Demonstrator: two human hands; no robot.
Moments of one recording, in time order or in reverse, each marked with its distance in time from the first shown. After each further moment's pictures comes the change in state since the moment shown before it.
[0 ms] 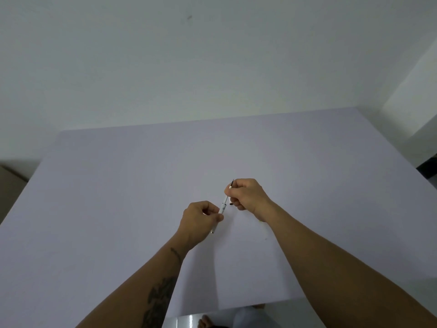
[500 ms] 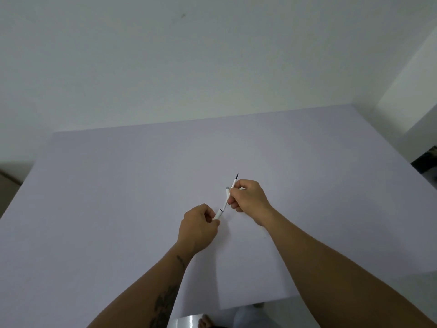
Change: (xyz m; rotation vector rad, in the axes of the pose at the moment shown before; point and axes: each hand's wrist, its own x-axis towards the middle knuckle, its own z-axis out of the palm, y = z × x) left_hand -0.001 -0.013 0.015 0.273 0.087 0.029; right_hand -0.001 0.013 0.006 0.017 0.168 0.031
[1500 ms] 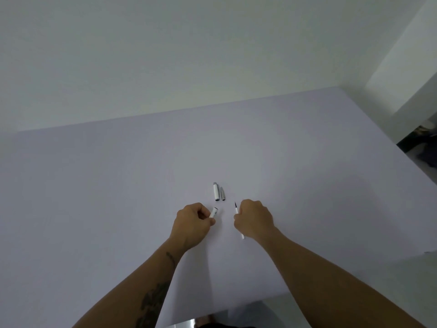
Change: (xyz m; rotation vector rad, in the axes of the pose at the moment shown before) left_hand 0.026 0.005 0.016 -0.077 -0.153 -0.072; right_hand 0.016 0.082 -0.017 -0.836 0.081 0.047
